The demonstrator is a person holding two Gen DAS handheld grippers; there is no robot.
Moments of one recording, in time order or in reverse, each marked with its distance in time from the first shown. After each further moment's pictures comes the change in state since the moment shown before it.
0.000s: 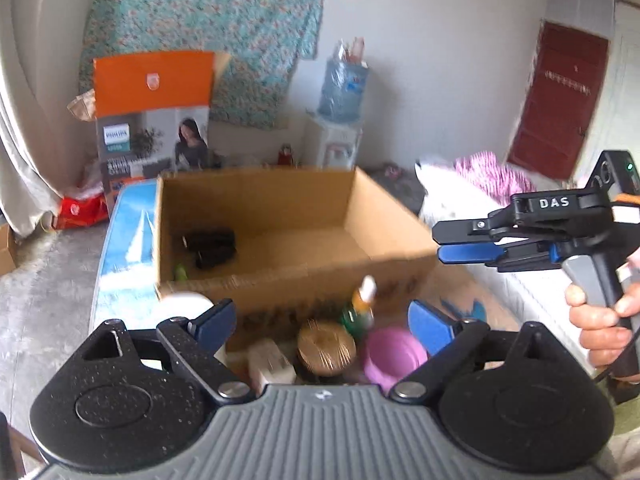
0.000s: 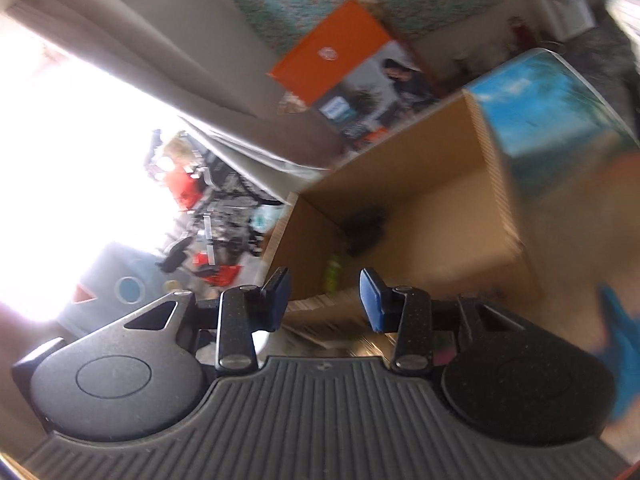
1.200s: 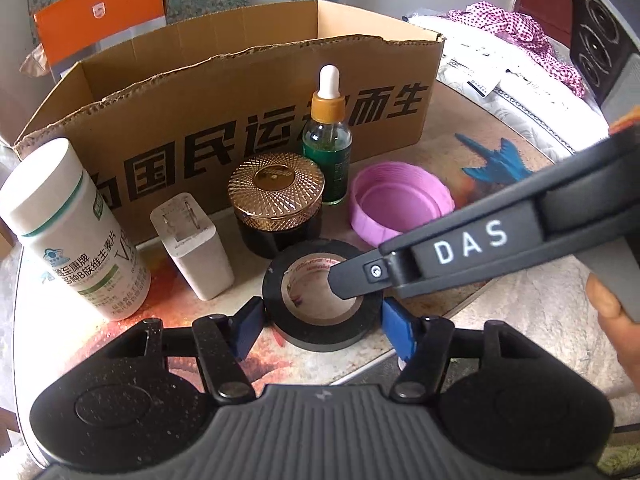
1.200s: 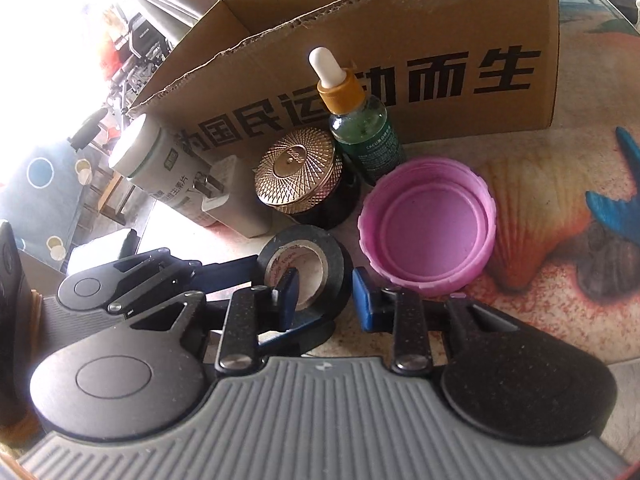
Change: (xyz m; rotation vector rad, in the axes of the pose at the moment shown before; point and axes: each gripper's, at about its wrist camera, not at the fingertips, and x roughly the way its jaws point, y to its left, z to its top) left arm 0.100 -0.035 -0.080 0.160 0.290 0.057; right arm 0.115 0.010 -0.101 -0.155 0.314 -0.264
